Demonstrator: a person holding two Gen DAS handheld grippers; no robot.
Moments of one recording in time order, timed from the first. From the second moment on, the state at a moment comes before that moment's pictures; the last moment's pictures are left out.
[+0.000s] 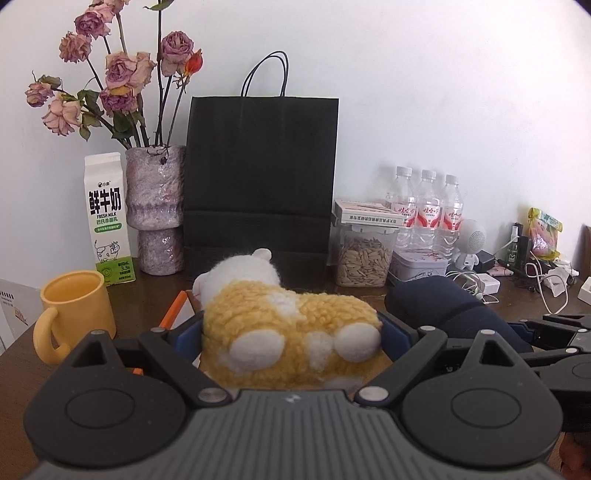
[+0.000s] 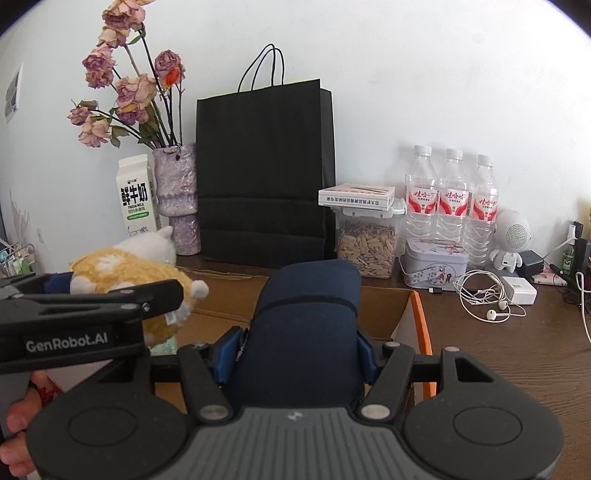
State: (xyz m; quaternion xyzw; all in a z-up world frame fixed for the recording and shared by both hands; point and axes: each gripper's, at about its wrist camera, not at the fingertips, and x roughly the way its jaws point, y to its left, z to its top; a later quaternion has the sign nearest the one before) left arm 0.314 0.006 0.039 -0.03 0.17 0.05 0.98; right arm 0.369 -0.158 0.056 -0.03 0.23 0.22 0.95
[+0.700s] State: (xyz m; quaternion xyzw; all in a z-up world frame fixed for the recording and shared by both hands) left arm 0.327 0.016 0.024 -0.05 0.21 0.06 0.97; right arm 0.379 -0.154 0.039 -0.06 0.26 0.20 0.94
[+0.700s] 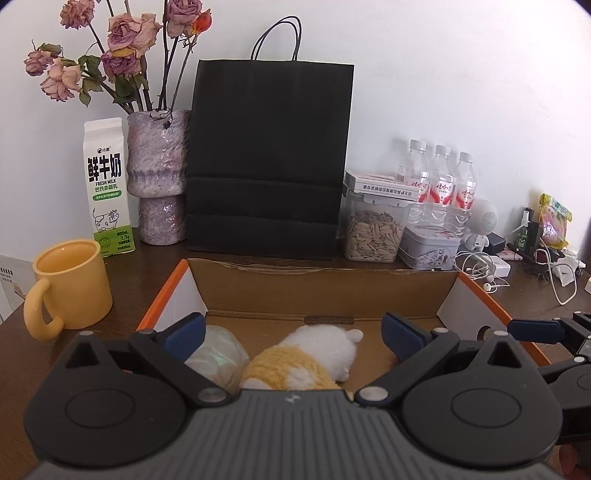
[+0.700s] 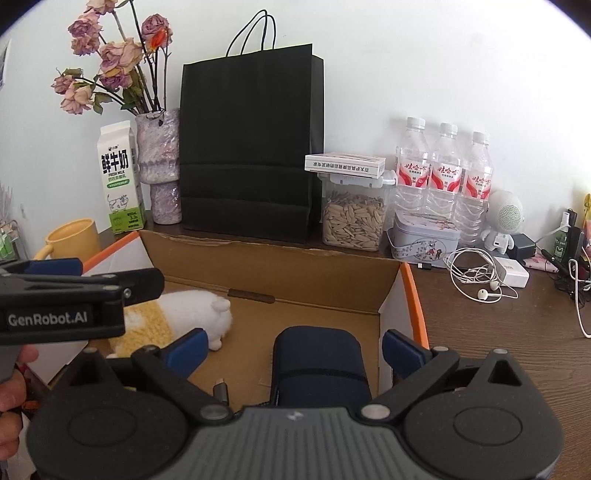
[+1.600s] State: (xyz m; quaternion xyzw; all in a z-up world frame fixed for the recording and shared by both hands) left arm 0.256 0.003 0.051 -0.05 0.18 0.06 0.98; right arm 0.308 -0.168 0.063 -0.06 0.22 0.20 0.95
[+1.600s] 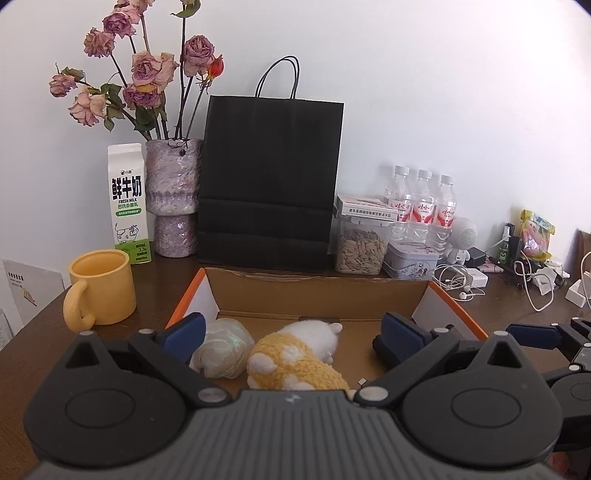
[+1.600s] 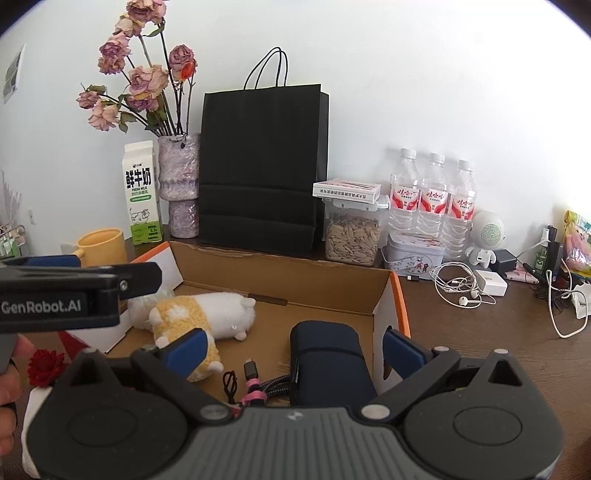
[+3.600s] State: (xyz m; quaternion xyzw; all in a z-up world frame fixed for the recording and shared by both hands) left arm 0.183 0.037 -0.026 -0.06 0.34 0.15 0.93; right arm 0.206 -0.159 -0.005 -0.07 0.32 0.19 0.93
